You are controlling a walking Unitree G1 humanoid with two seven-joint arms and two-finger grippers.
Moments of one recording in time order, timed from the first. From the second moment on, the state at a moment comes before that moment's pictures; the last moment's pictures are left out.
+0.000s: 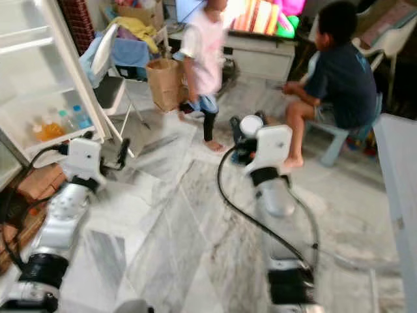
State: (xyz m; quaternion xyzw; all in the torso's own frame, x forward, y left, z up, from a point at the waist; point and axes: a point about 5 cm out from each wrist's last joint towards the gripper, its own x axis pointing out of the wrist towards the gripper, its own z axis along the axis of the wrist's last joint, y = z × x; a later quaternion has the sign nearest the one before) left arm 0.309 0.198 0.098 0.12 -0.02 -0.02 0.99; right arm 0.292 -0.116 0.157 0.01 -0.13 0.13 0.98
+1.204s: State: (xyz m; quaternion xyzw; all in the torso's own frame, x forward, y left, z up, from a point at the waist) left arm 0.261 0.208 0.078 0.04 0.02 0.02 1.00; right arm 0.278 -0.156 0.117 0.00 -0.06 0.08 1.00
